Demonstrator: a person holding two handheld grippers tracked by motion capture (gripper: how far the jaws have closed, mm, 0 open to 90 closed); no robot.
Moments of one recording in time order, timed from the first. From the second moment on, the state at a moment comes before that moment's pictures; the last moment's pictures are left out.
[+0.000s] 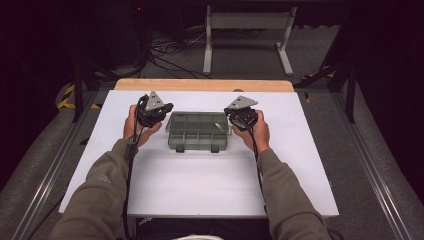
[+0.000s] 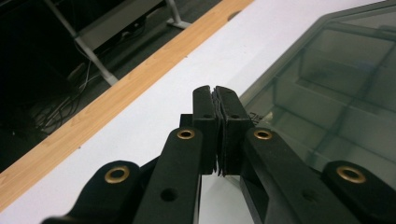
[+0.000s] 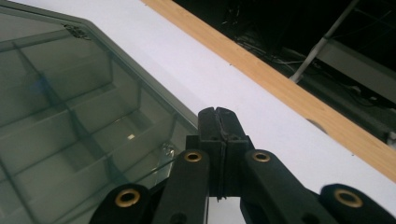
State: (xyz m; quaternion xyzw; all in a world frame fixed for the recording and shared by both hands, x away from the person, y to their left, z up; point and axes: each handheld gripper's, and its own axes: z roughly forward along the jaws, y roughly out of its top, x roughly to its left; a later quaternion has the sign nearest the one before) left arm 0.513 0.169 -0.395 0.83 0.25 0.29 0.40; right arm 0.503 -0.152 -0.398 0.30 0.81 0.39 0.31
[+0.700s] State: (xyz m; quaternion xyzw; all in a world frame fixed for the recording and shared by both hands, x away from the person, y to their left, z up) left arm 0.469 0.177 -0.407 0.84 0.21 0.26 0.42; right arm 0.464 -0.153 -0.402 0.25 0.84 0.40 0.26
